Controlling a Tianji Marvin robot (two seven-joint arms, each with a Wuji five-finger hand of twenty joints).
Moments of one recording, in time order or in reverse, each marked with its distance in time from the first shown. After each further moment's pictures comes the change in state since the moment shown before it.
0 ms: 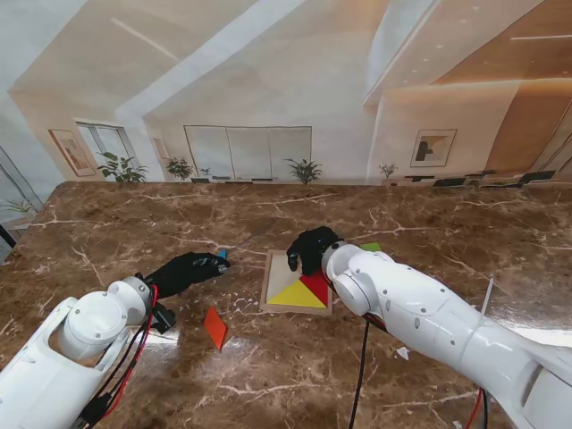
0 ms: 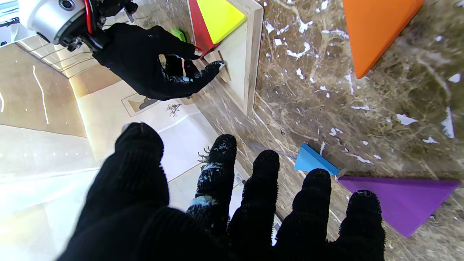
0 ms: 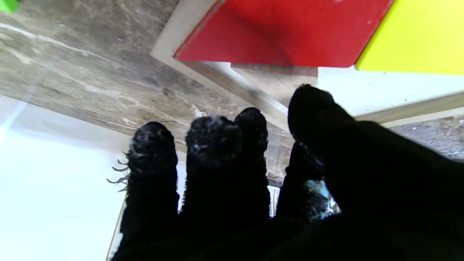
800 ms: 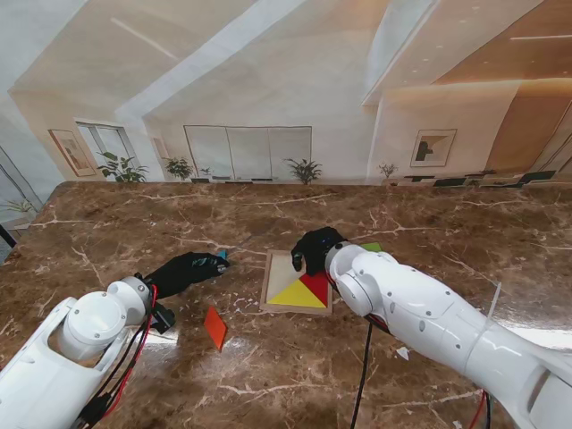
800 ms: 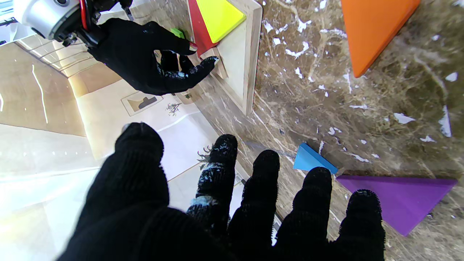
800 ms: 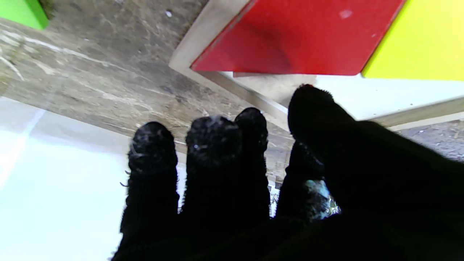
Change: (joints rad) left arm 0.002 0.000 -0.003 0.000 0.000 0.000 -0.001; right arm -0.023 0.019 0.033 -0.039 -0.017 0.025 0.038; left_hand 0.000 0.000 0.000 0.000 0.000 0.008 0.000 0.000 0.000 0.001 0.000 0.000 0.017 0.006 0.000 0.000 0.005 0.000 0.000 0.000; right_hand 0.000 0.000 0.000 0.000 0.000 0.000 -0.009 0.035 0.000 0.000 0.000 0.000 0.000 0.000 0.002 0.000 0.000 0.000 0.000 0.000
